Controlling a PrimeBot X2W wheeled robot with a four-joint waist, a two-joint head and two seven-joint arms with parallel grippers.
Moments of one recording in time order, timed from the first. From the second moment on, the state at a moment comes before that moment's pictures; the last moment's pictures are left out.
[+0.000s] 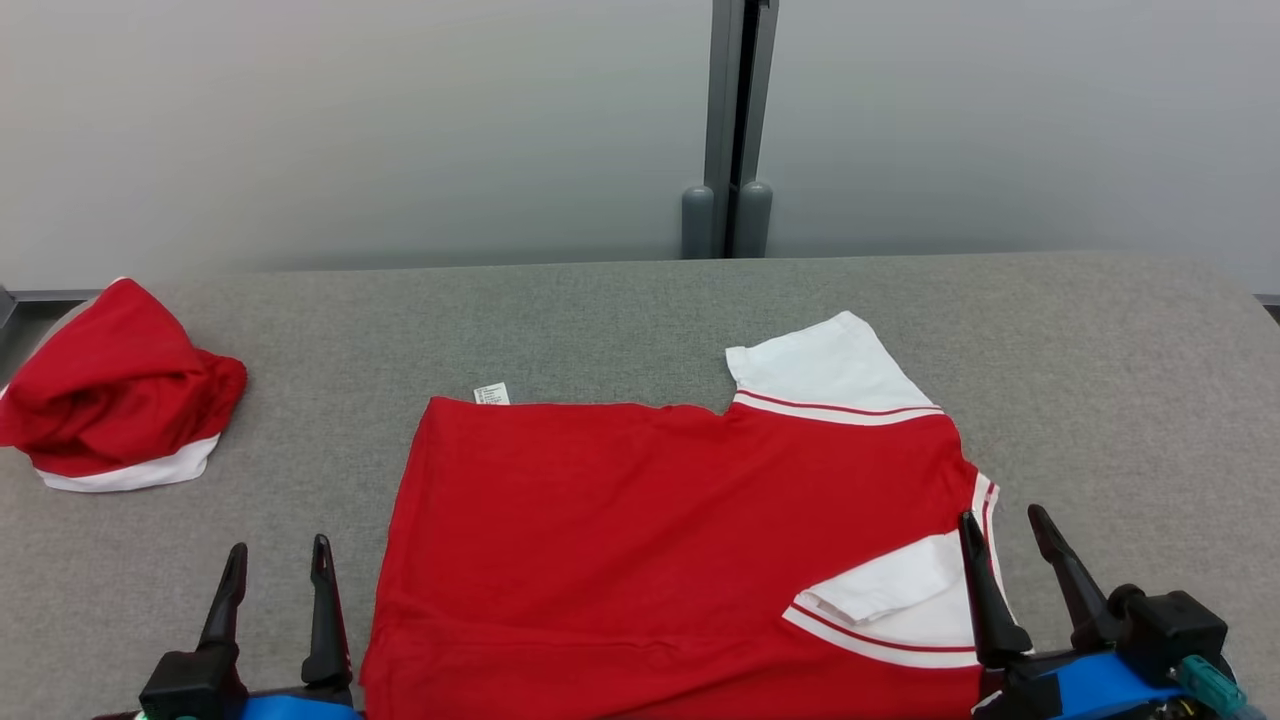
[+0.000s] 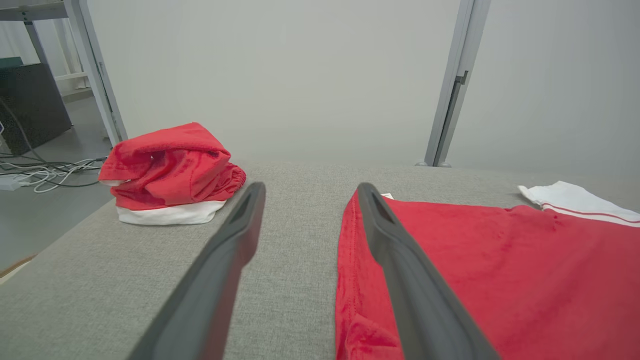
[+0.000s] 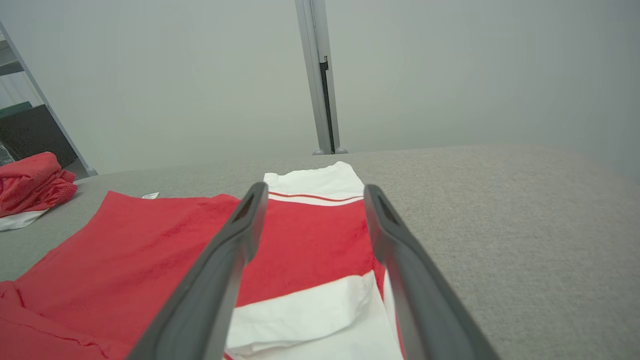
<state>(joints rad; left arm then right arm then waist) 0.05 0.06 0.08 0.24 -0.09 -0.09 -0.26 -0.01 -0.09 0.04 0.24 0.24 0.13 -0.26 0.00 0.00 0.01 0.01</state>
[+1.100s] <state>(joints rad) 0.03 0.06 0.07 0.33 -0.05 -0.10 -0.26 0.01 -0.05 0.02 0.35 0.15 0.13 -0.26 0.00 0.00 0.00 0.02</state>
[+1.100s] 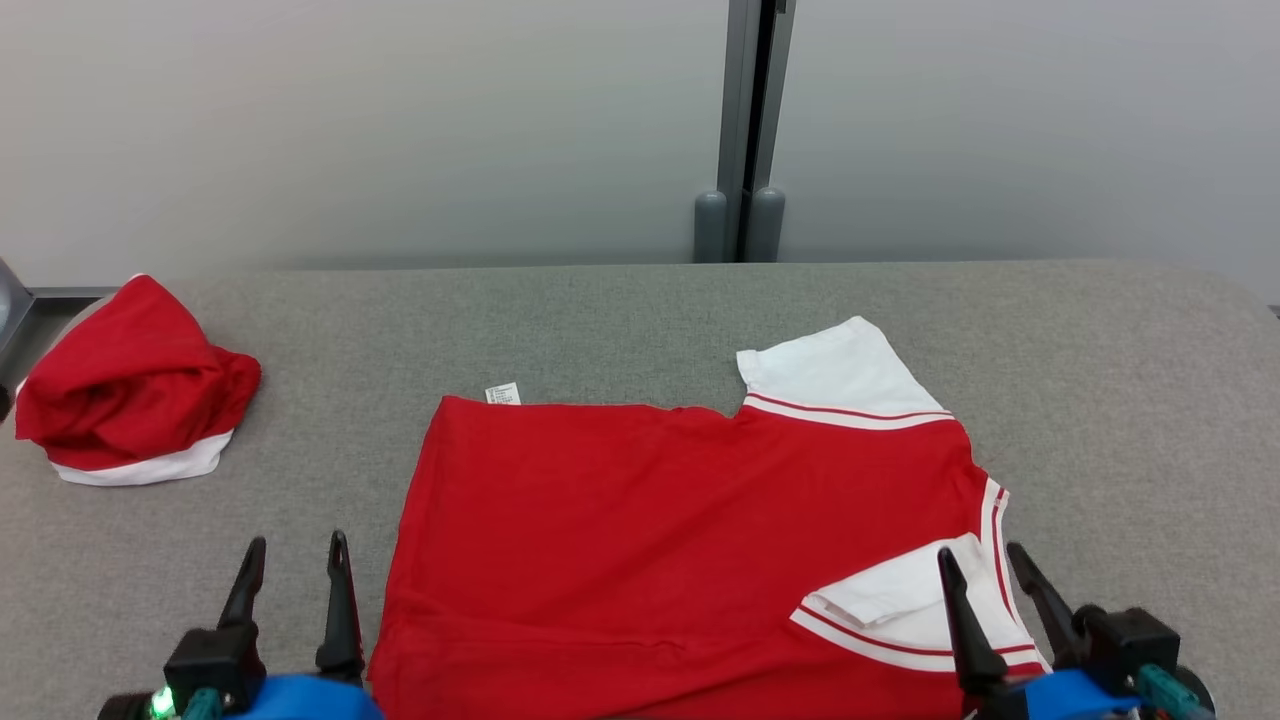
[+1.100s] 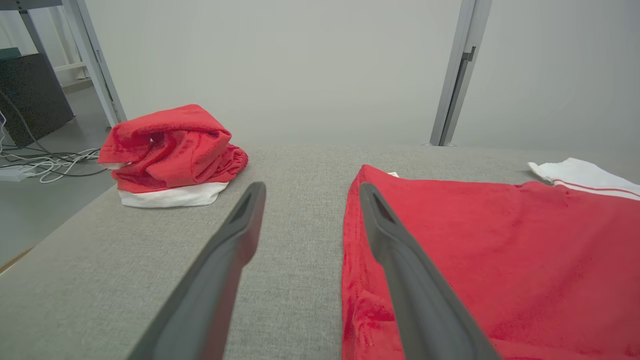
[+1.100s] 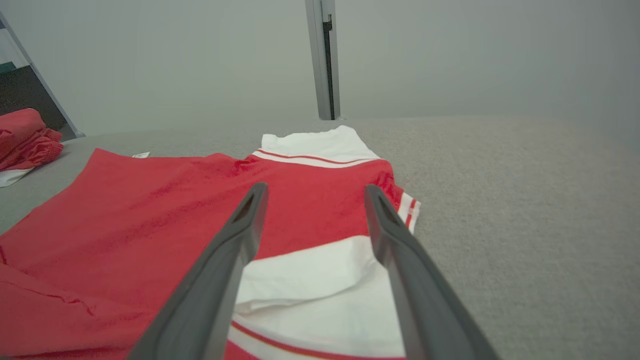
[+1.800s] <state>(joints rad) -0.78 0.28 -0.29 0.75 -0.38 -0.13 -0.04 -0.81 -0.22 0.24 0.68 0.19 0.13 -0.14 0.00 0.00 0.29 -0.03</state>
